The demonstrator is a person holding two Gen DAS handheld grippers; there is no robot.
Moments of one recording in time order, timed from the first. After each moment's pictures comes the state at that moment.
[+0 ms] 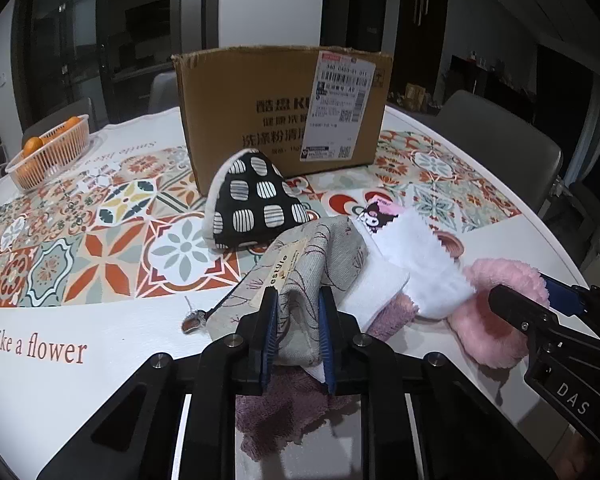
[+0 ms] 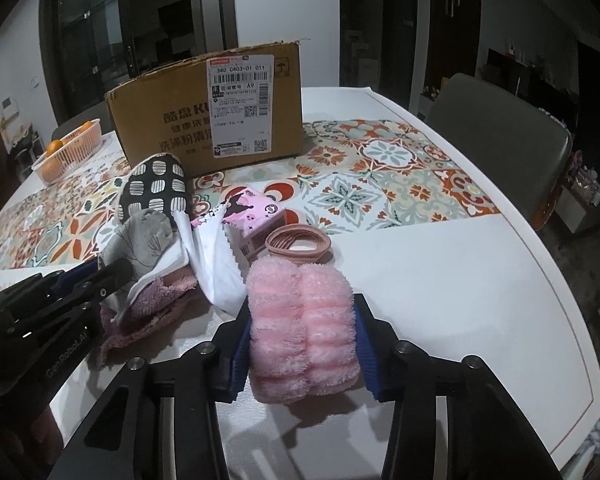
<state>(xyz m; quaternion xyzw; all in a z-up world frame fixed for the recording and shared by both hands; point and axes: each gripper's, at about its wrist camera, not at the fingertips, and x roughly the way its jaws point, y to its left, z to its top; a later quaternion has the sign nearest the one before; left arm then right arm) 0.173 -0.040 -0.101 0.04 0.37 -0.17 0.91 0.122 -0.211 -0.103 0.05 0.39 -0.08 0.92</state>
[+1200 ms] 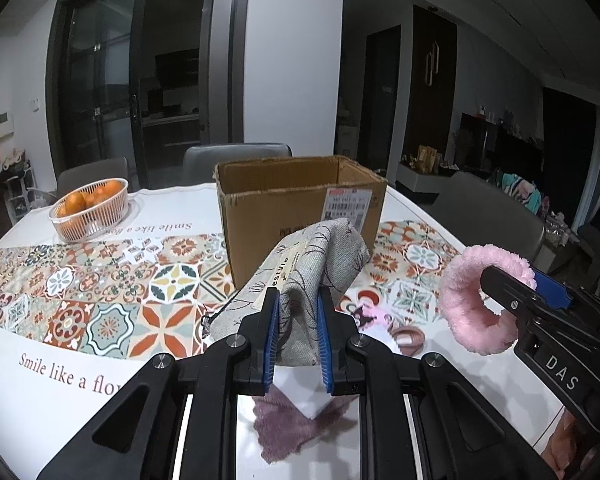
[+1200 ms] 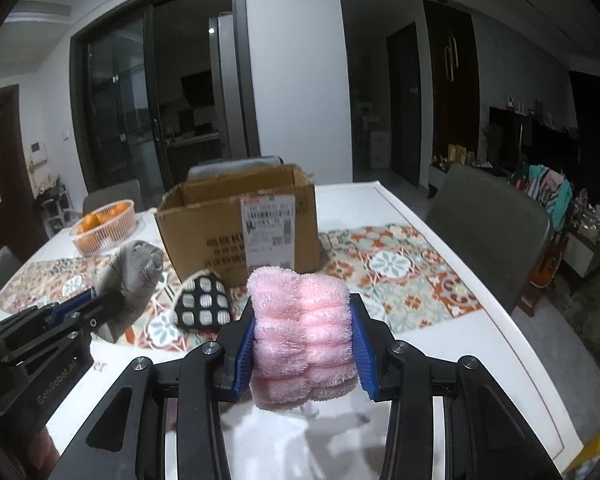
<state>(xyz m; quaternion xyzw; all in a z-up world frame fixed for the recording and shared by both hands) 0.143 -0.025 0.007 0.01 0.27 -0.14 0.95 0.105 -0.211 -0.007 0.06 0.25 -0.05 0.97</state>
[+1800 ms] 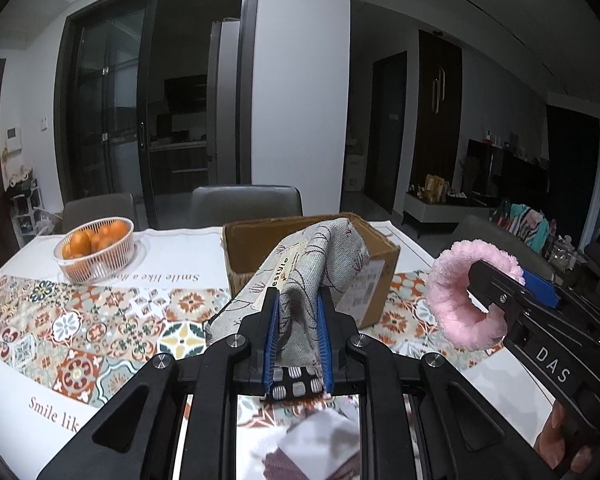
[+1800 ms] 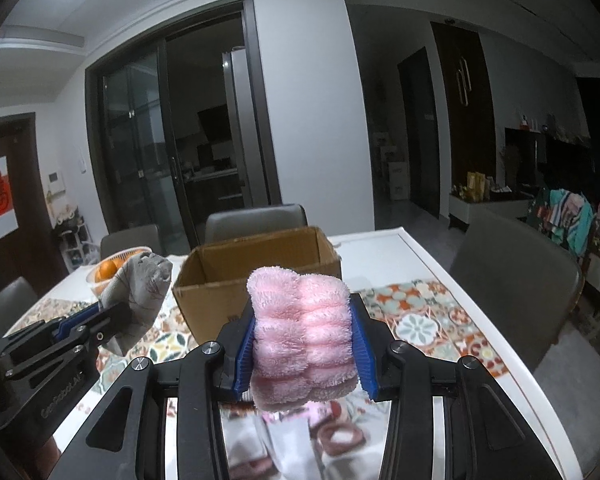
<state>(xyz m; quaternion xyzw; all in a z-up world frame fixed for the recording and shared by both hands) 0.184 -0.029 0.054 0.01 0.22 -0.13 0.97 0.156 -0.214 0.033 0.07 0.19 -0.02 0.98</state>
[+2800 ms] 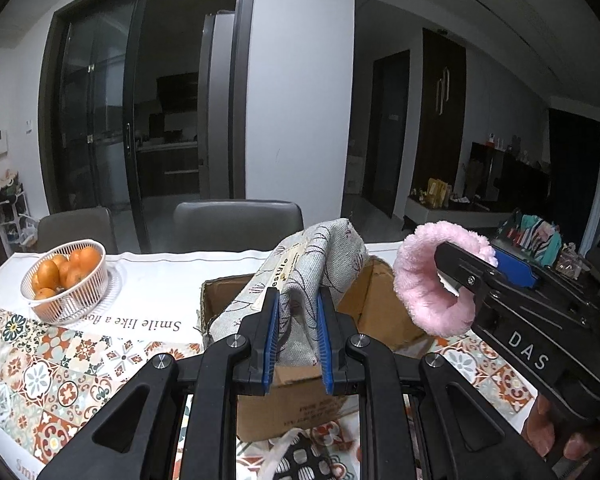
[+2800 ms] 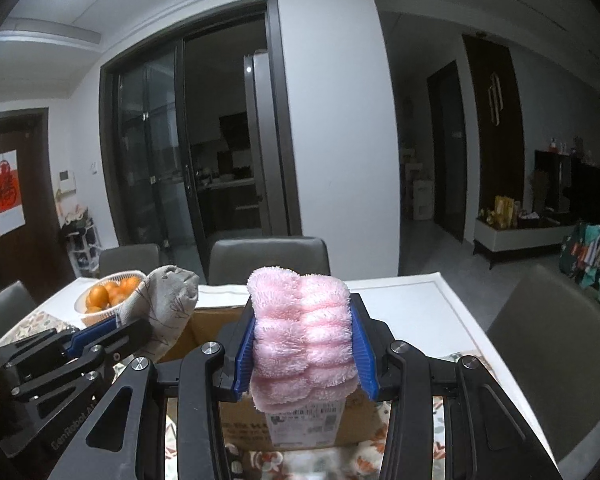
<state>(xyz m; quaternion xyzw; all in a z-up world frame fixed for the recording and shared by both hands) 0.321 -0.048 0.057 0.01 0.23 -0.13 0.96 0.303 -0.221 0.050 0.05 0.18 0.02 0.98</state>
